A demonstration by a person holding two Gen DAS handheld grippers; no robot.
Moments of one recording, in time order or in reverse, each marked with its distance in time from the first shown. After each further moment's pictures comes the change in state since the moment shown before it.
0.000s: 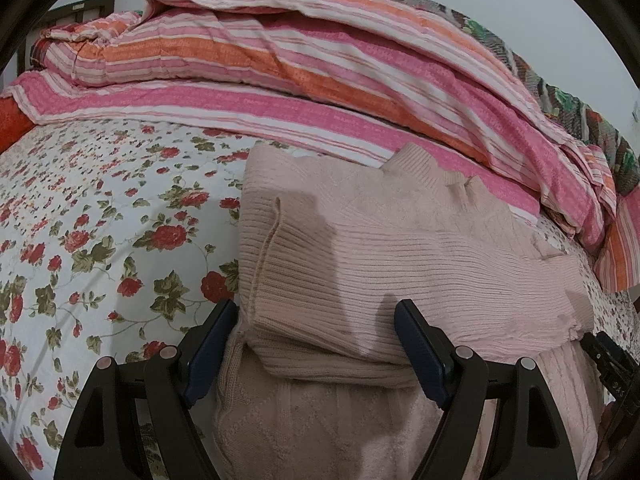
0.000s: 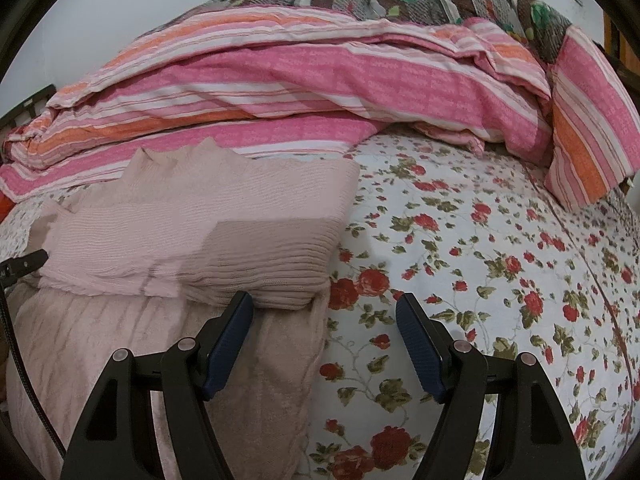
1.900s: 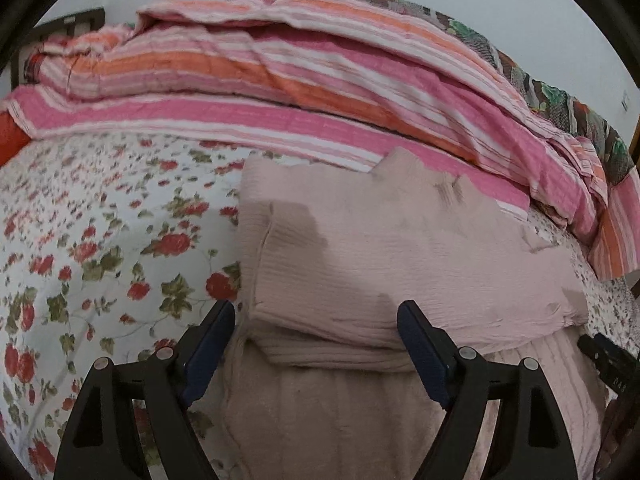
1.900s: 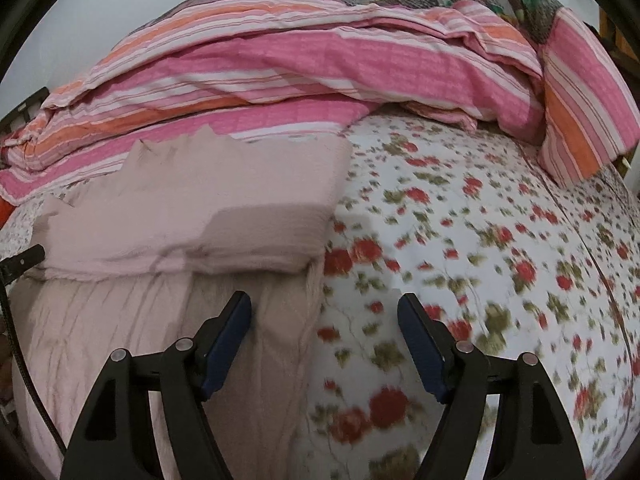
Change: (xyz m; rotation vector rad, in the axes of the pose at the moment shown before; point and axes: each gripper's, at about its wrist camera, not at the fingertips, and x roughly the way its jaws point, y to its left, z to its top) left arm -0.011 0.003 0.000 0.039 0.009 -0.023; right arm -0.012 -0.003 -0.012 0.060 0.075 -0.004
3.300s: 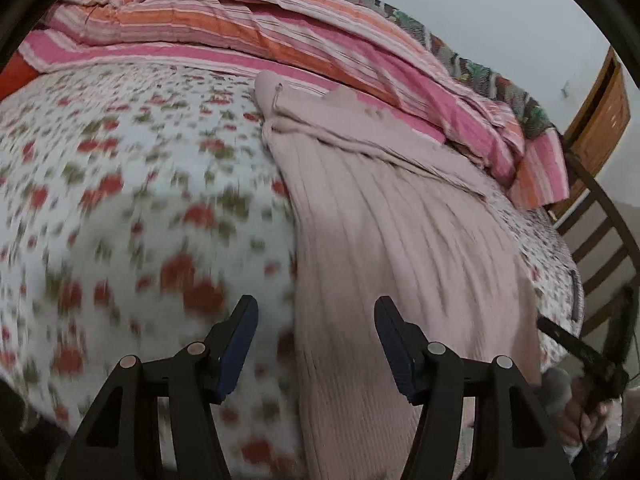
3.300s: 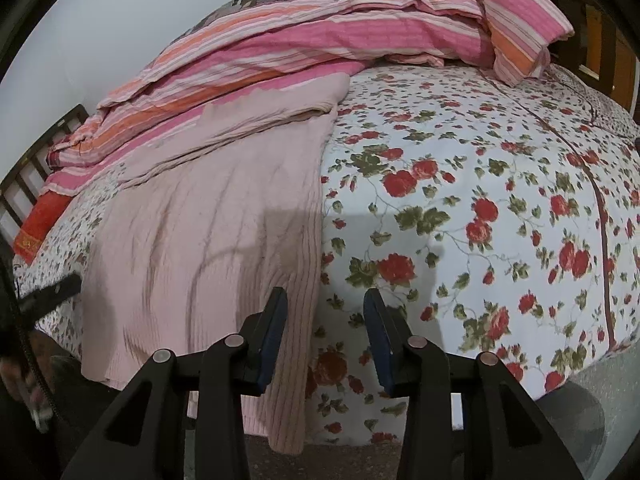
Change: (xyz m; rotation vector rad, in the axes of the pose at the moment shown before) left arm -0.138 0.043 -0.149 0.007 0.079 -0.234; right arm -0.134 -0.014 -0.151 0.112 0.037 0.158
